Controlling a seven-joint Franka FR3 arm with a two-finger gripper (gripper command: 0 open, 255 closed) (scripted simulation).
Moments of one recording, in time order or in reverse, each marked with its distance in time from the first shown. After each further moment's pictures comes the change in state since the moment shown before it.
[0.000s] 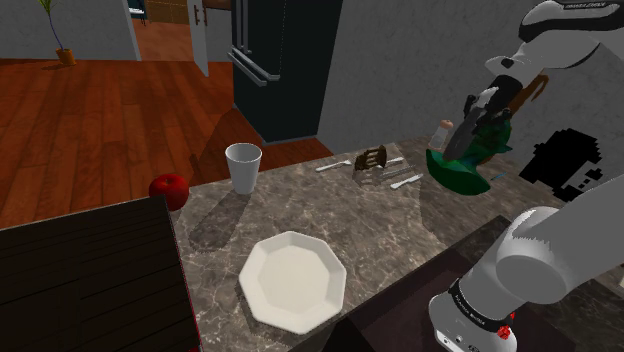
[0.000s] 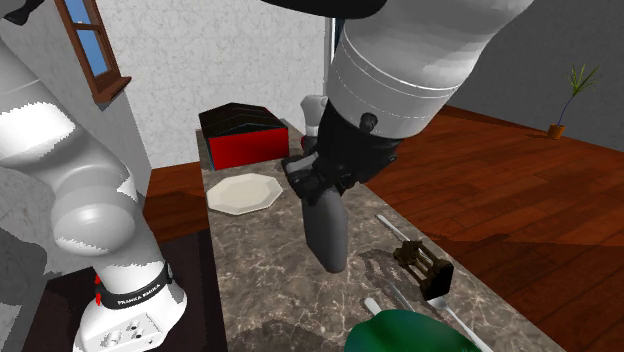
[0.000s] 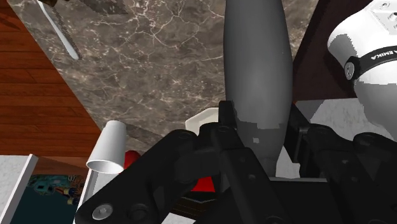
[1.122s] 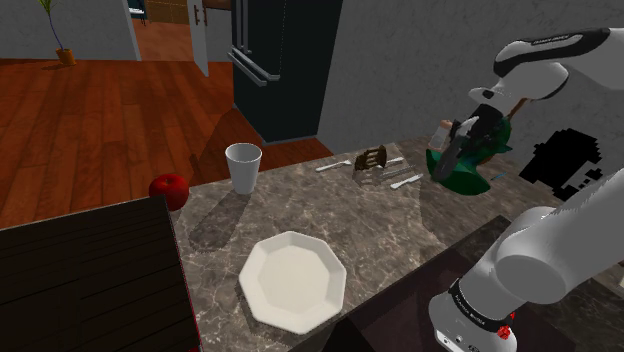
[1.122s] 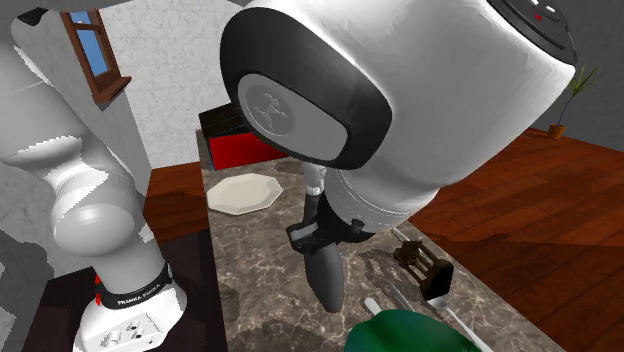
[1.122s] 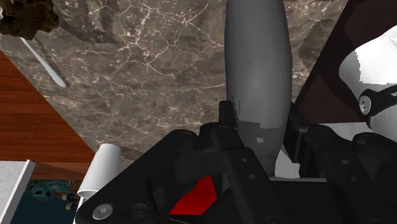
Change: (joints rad) arm 0.000 0.046 -0.041 -0.194 0.009 0.207 -0.092
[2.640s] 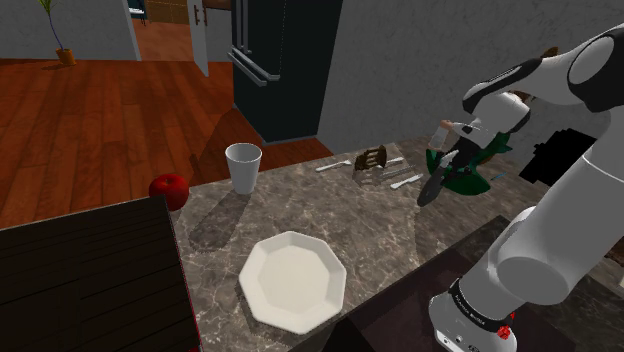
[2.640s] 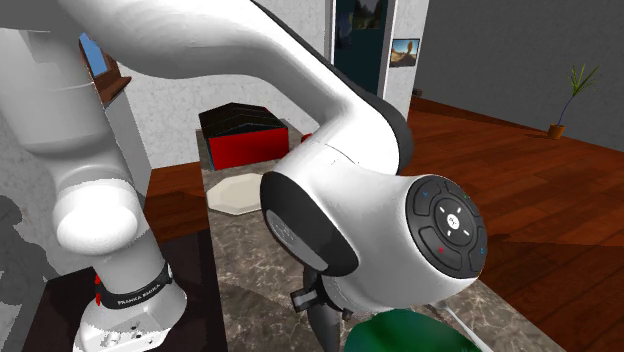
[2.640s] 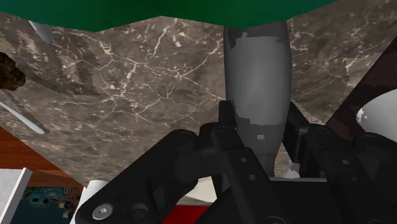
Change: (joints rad) arm 0.031 0.255 -0.089 -0.154 0.179 0.234 -0.249
